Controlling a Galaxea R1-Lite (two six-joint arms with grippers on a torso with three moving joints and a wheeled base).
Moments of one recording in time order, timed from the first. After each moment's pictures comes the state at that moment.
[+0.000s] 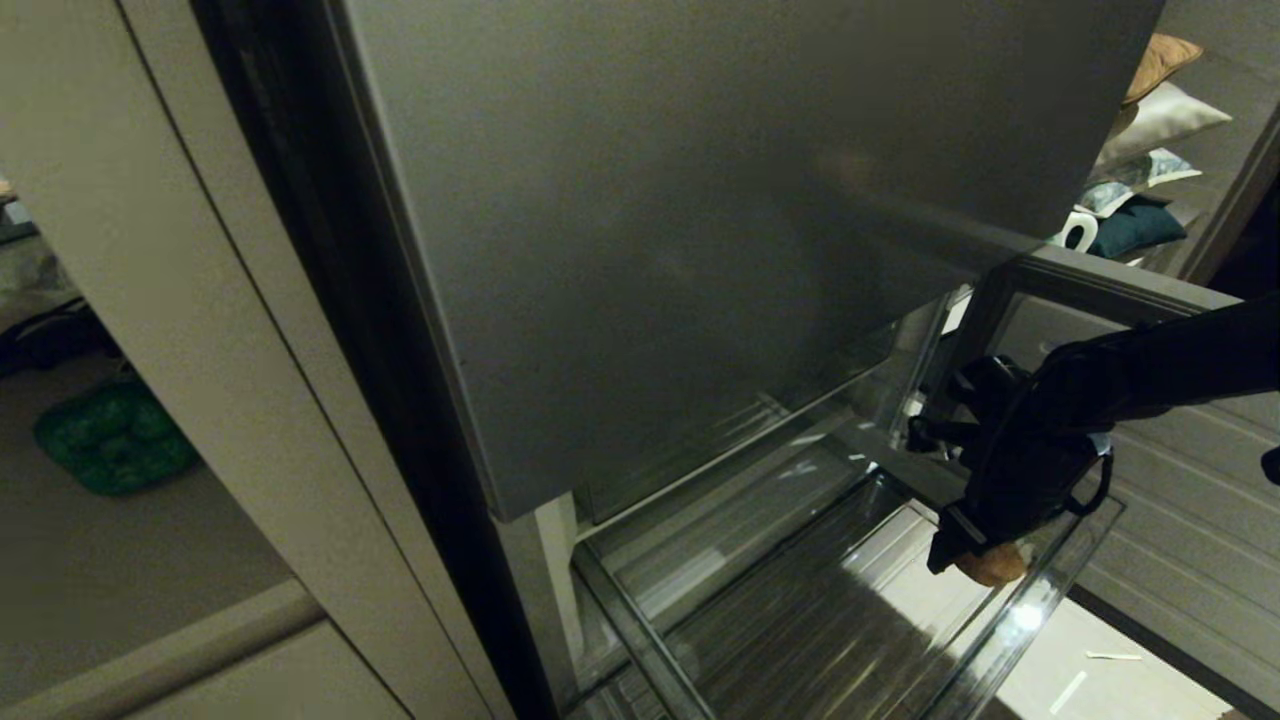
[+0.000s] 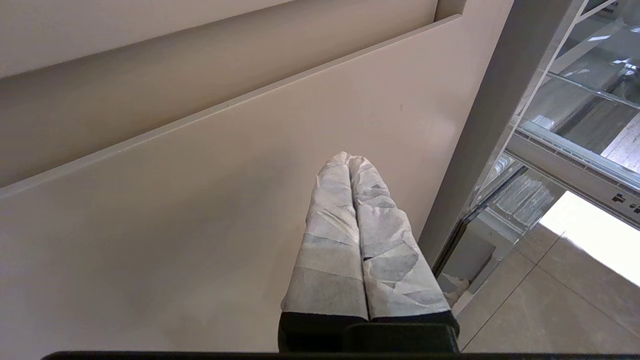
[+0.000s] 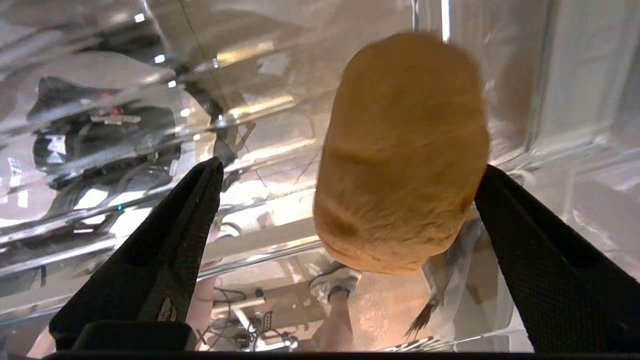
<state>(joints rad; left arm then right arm) 0.00 0.00 0.00 0.00 0.00 0.00 0.07 2.15 -1.46 0.62 -0.08 -0.27</state>
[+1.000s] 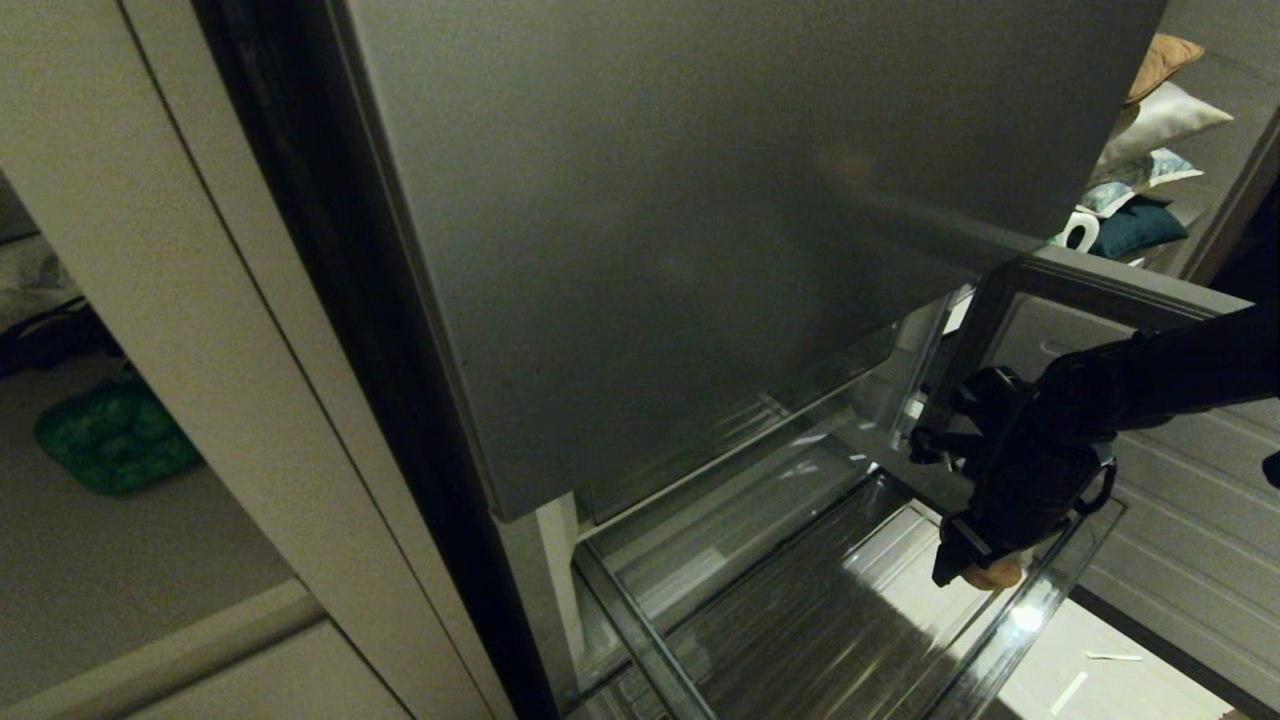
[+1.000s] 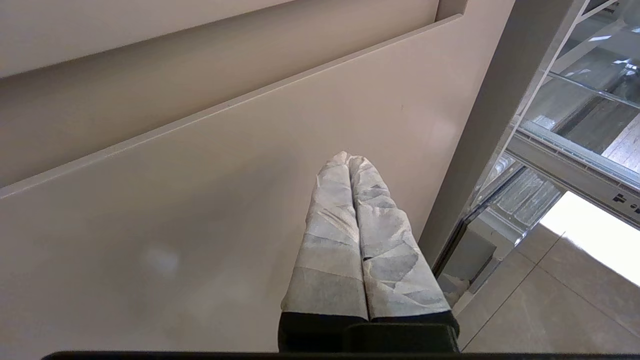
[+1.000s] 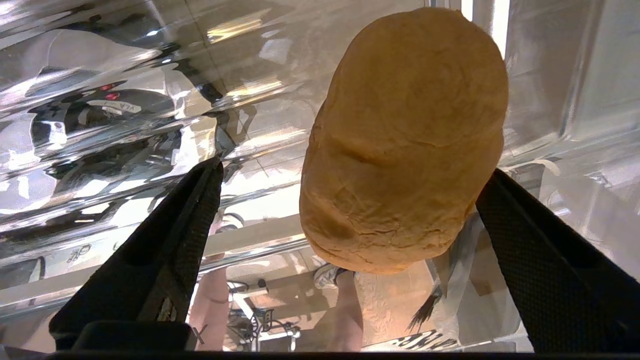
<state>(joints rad) 0.00 0.00 0.00 0.00 0.00 0.00 0.05 2.15 -1.43 0.62 -0.08 -0.26</state>
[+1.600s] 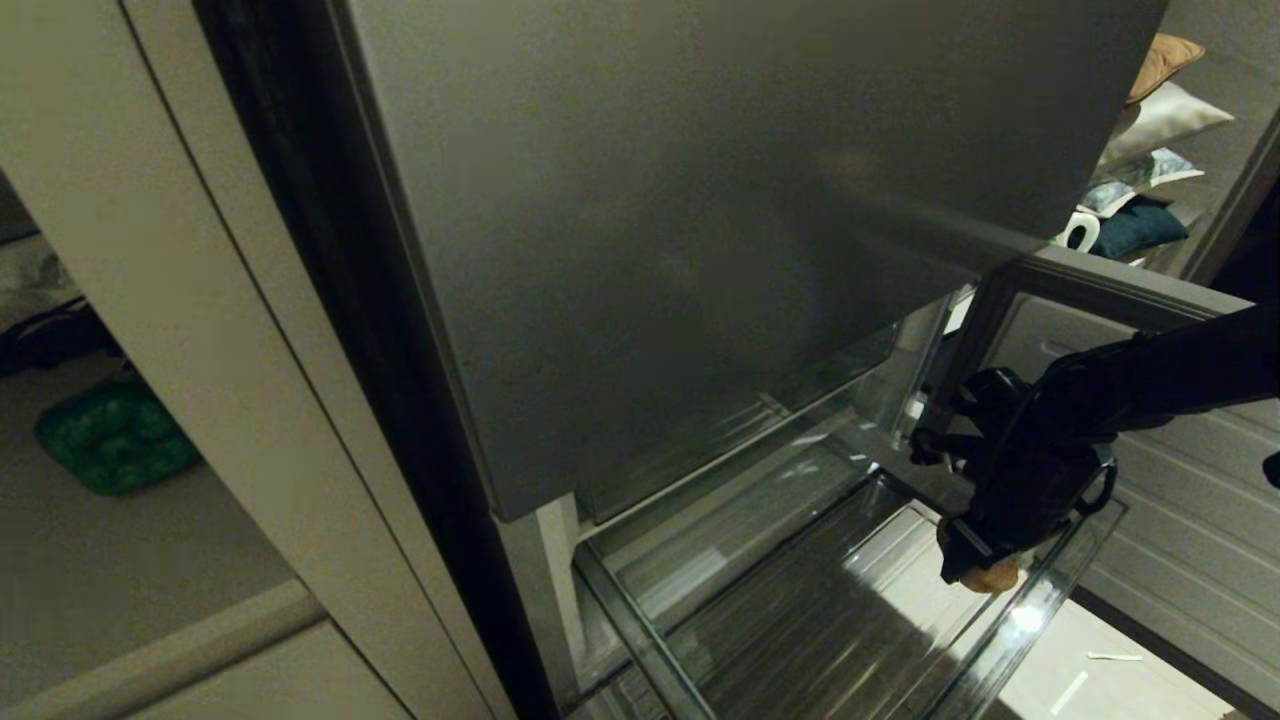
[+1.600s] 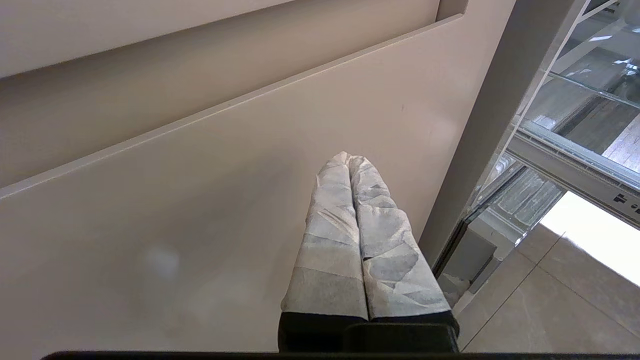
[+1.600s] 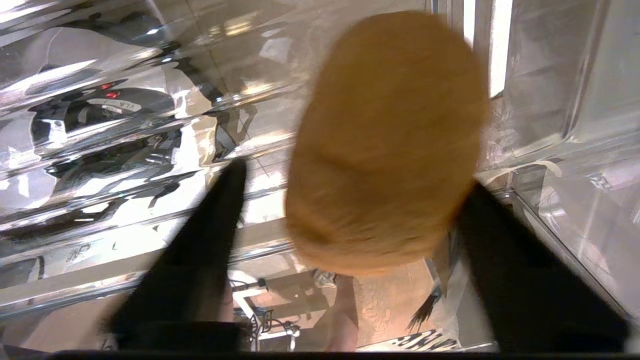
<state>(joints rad) 0.00 0.00 0.00 0.00 0.00 0.00 0.04 2.15 -1.42 0.62 -0.08 -0.27</state>
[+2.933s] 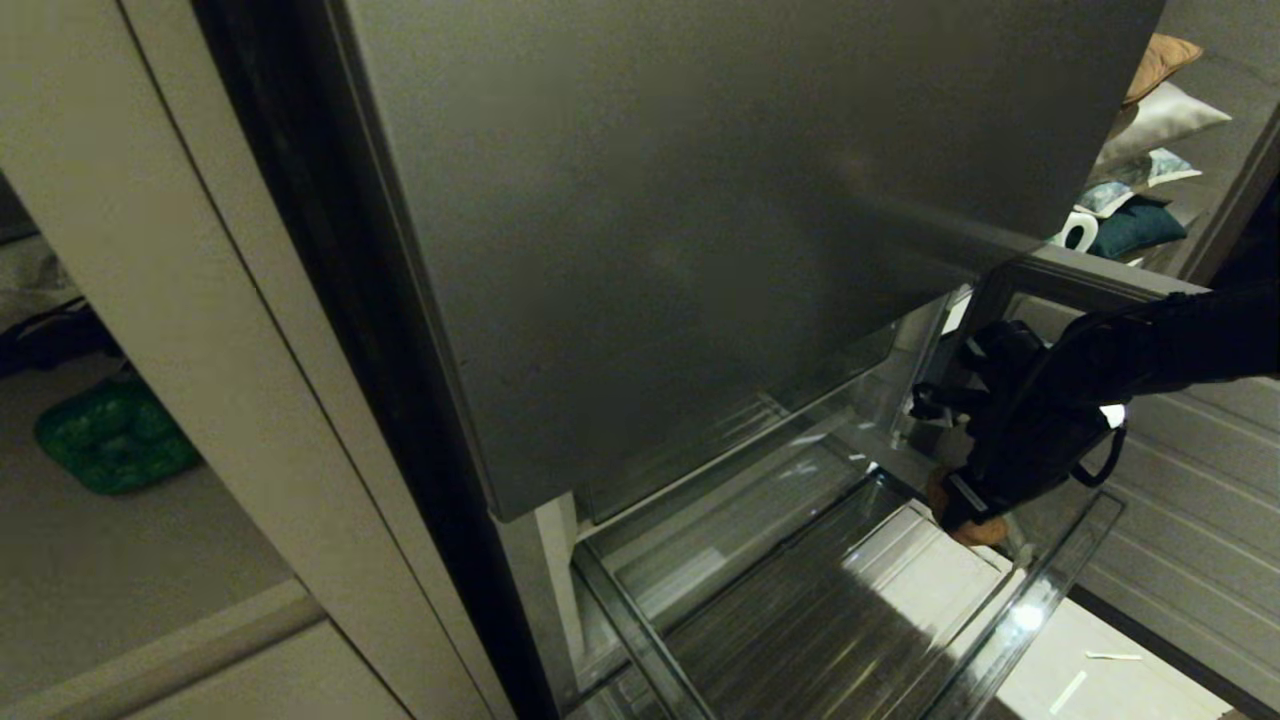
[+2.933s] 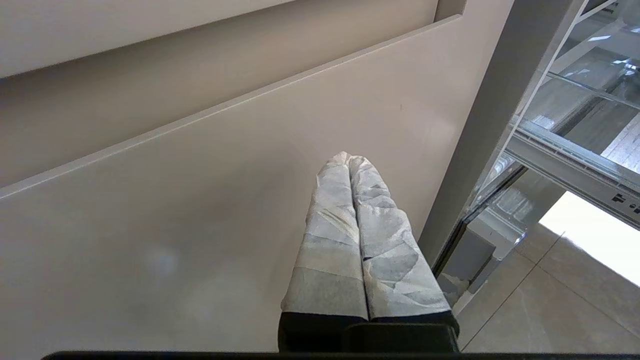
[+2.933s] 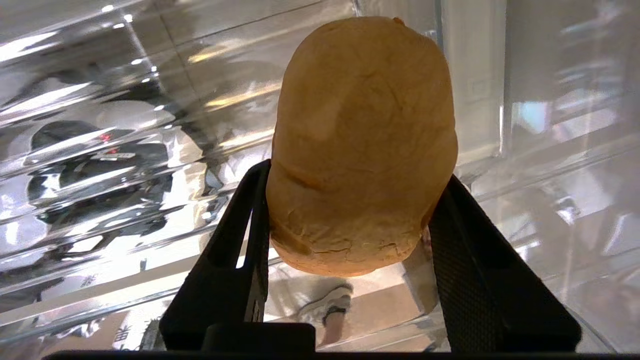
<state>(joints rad) 0.00 0.00 0.00 0.00 0.00 0.00 0.07 2.10 -1.52 0.62 -0.10 -0.27</state>
